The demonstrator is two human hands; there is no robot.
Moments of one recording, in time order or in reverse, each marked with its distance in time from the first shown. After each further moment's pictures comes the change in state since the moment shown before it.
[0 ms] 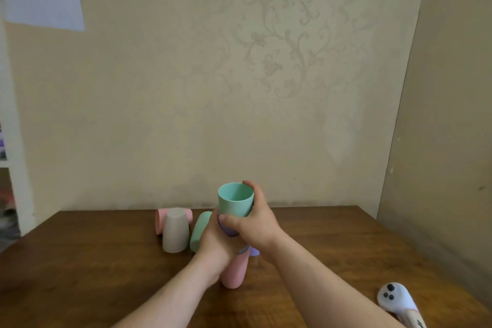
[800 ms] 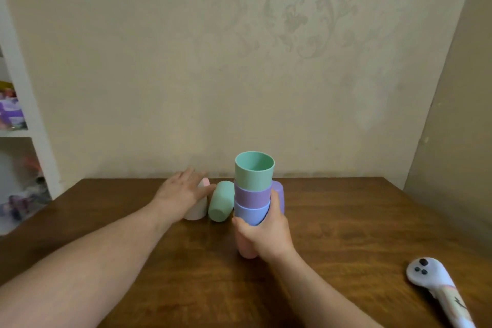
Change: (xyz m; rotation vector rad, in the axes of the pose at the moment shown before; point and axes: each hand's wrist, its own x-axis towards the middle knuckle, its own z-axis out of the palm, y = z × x) left_hand 0.081 -0.035 -0.123 1.572 -0.294 0.369; right_hand -0.014 0.088 0.049 -0.036 0.143 0.012
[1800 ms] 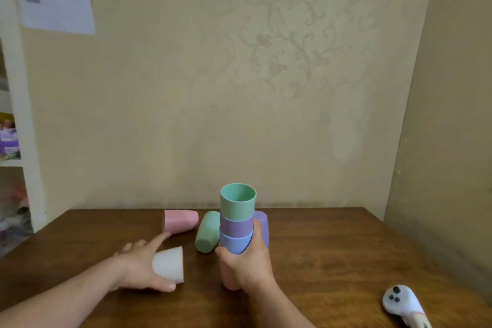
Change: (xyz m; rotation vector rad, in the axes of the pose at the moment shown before) left_hand -0.094 -0.004 -0.015 -0.652 -0.457 -0.389; right_hand -0.010 -0.006 0.005 0.012 -0.002 0.049
